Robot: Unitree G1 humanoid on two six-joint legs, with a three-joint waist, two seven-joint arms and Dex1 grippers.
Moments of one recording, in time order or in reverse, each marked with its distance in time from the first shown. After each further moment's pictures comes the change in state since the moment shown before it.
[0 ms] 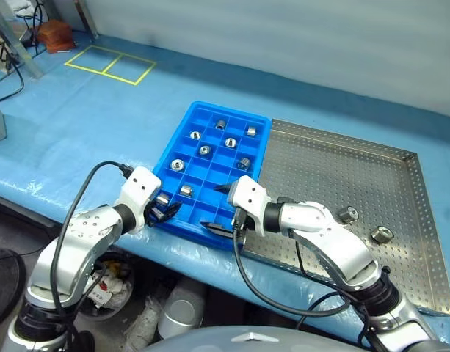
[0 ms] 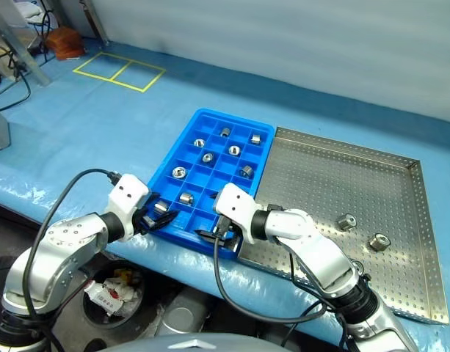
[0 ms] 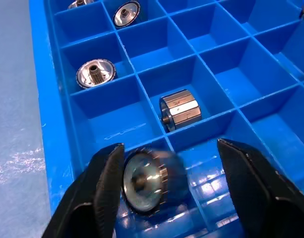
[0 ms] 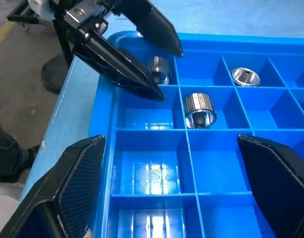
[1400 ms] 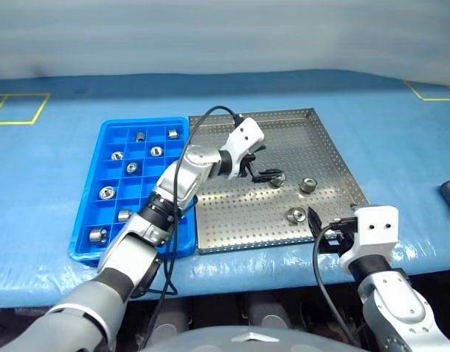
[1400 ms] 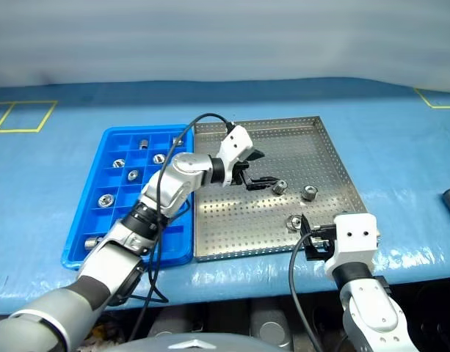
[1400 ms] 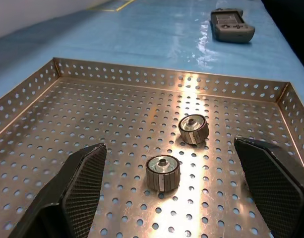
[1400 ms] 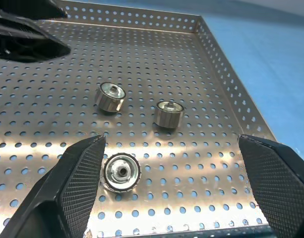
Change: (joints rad) left arm -0.749 -0.537 -0.399 1.084 0.138 -0.559 -0.200; right arm 0.767 0.193 -0.545 -0.474 0.037 0.044 -0.698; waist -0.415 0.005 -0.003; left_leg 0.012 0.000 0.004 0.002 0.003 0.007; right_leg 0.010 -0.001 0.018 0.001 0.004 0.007
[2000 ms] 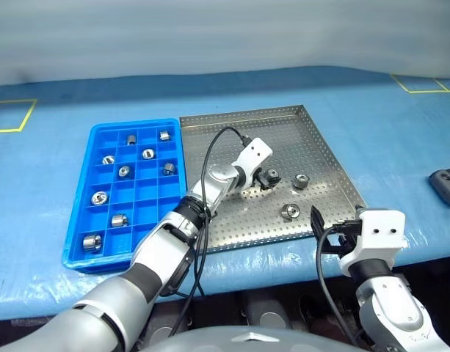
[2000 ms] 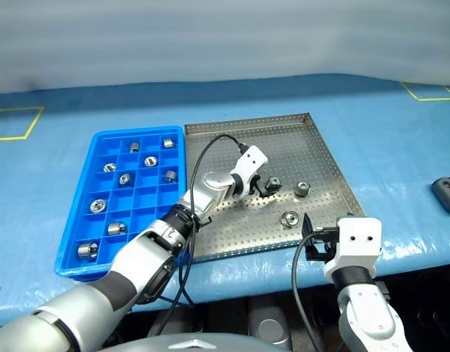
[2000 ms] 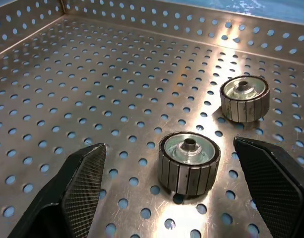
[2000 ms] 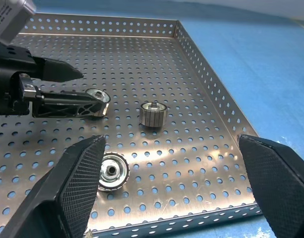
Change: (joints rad) left arm -0.082 -0.182 0.081 0.520 0.120 -0.267 0.207; right arm 0.016 -0.041 0.043 0.000 0.062 -0.065 -0.113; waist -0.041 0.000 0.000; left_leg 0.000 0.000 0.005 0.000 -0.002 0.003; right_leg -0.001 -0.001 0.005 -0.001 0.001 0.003
